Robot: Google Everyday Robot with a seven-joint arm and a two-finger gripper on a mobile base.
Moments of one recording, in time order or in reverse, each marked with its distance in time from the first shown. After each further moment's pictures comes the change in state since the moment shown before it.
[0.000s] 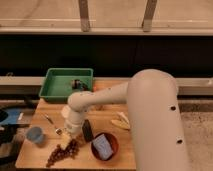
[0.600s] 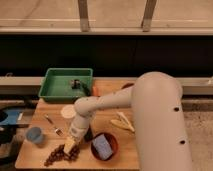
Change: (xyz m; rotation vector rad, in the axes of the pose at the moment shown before) arm 0.020 -0.009 0.013 -0.019 -0.005 0.043
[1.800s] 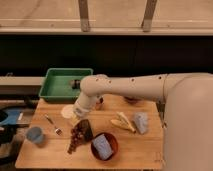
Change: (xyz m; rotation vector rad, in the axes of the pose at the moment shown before) arm -0.037 0.012 -0.143 0.179 -0.202 -0.187
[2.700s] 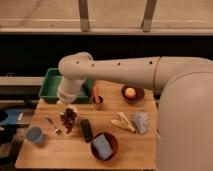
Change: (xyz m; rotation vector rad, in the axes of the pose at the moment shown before) arm -0.078 0.032 -0.068 0.135 0.036 -0.148
